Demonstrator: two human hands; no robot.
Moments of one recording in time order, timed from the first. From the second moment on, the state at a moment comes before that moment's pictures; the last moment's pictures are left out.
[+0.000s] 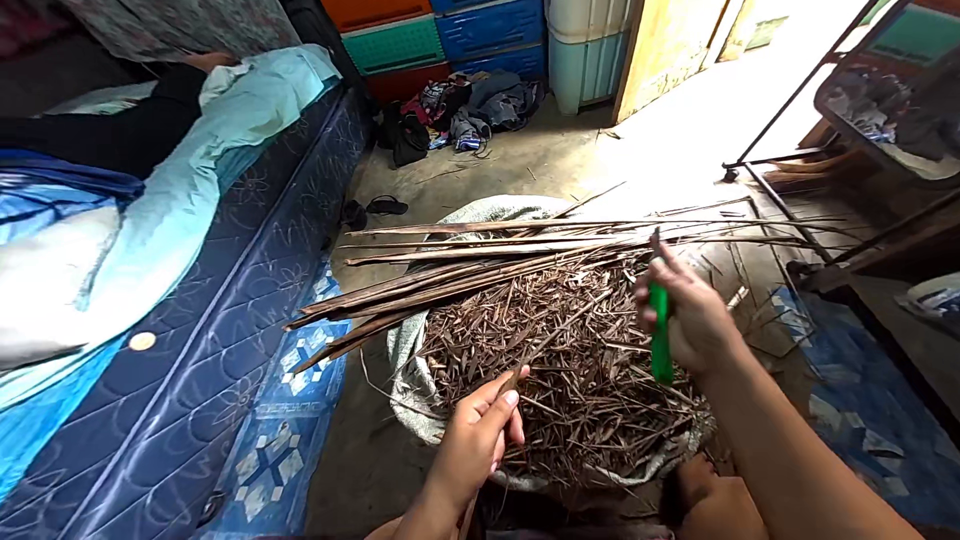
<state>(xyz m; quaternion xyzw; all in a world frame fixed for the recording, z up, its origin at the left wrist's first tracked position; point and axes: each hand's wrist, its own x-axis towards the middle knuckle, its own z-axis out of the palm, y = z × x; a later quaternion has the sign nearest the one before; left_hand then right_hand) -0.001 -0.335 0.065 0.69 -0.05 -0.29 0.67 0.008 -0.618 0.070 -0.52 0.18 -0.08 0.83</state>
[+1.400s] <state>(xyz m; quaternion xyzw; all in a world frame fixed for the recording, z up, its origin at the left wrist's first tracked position) -0.006 -0.346 0.066 0.73 -0.07 -0.24 0.64 -0.012 -0.542 0.063 -0.60 0.09 0.19 0.77</state>
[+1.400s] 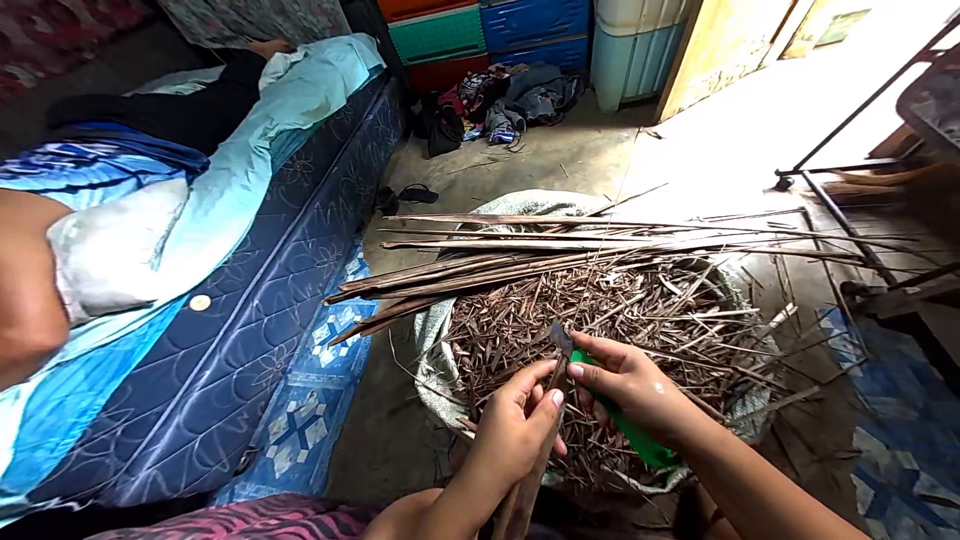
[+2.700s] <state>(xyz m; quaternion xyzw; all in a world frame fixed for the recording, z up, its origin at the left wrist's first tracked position) -0.002 -0.338 0.059 0.65 -0.05 -0.28 0.71 0.010 -0.572 0.053 -0.75 0.20 0.04 0.63</state>
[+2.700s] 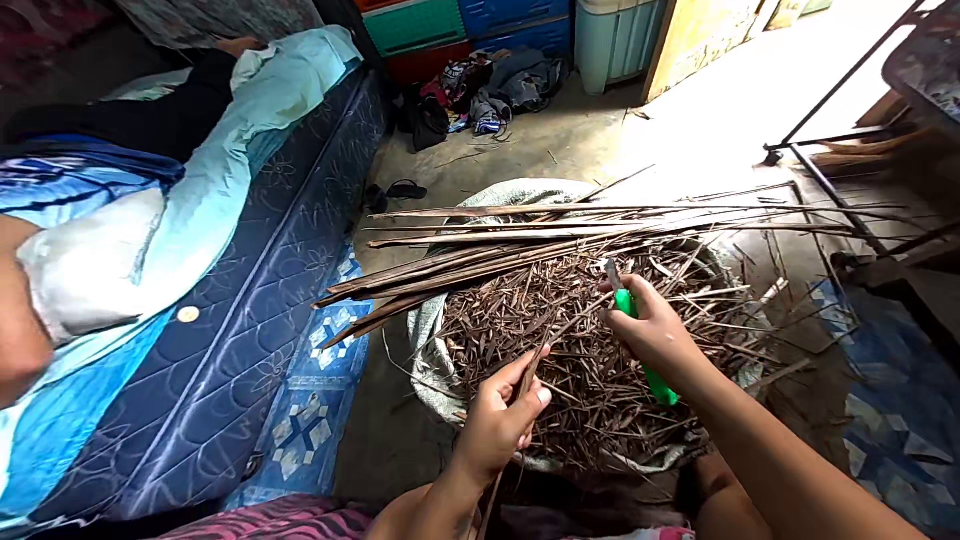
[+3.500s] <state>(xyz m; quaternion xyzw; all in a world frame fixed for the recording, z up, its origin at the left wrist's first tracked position) 0.017 -0.351 0.071 0.78 -0.04 -0.32 0.55 0.015 -0.541 0.038 -0.70 0.15 0.05 0.70</state>
